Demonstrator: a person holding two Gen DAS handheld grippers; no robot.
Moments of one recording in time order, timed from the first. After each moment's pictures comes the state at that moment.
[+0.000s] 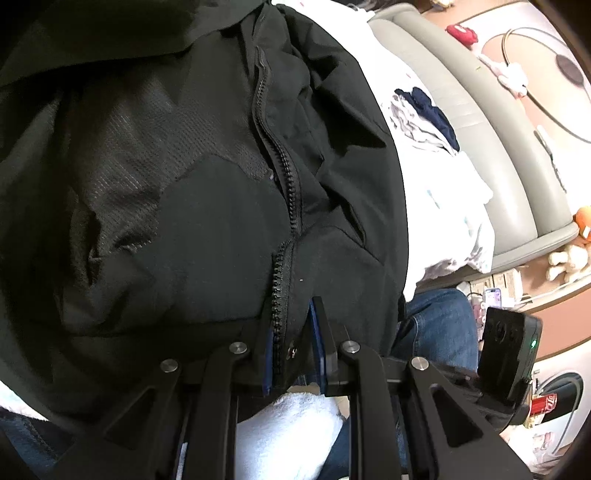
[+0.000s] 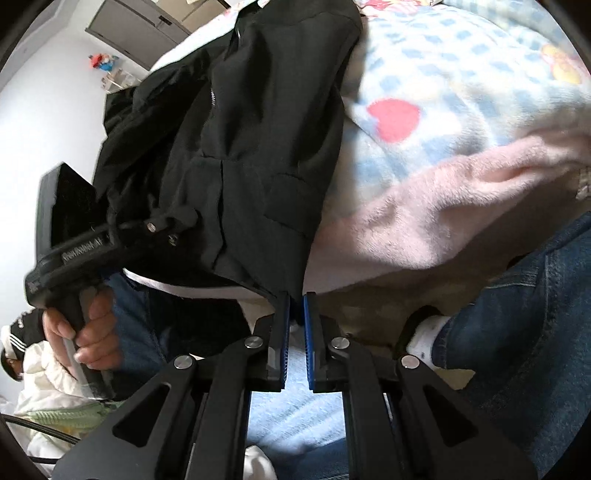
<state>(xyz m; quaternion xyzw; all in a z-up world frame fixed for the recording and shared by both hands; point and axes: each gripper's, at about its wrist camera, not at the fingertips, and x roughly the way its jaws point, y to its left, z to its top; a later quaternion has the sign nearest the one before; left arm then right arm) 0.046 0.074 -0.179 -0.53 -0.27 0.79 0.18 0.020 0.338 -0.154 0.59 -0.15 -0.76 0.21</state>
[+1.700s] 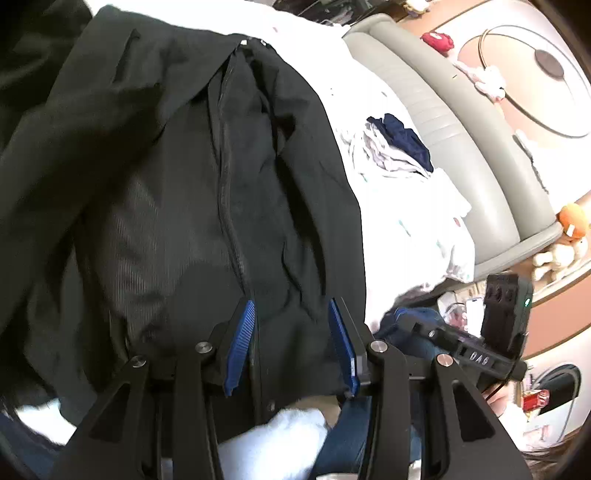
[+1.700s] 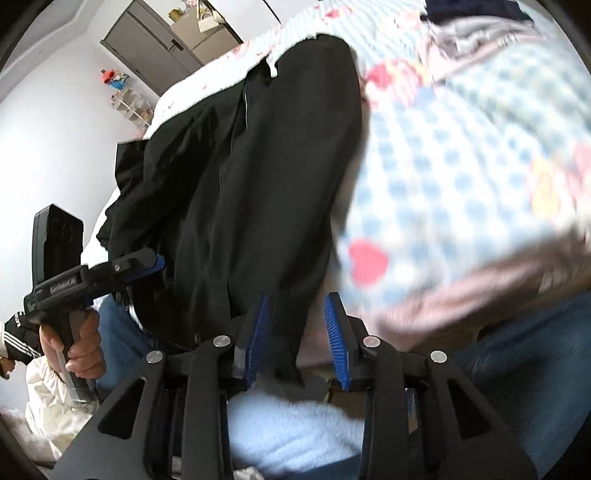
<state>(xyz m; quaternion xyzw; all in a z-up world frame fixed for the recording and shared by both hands) -0.008 0.061 -0.113 -0.50 -0.23 0.81 0.21 -0.020 0.339 -0.073 0.52 -0.14 -0.82 0.21</state>
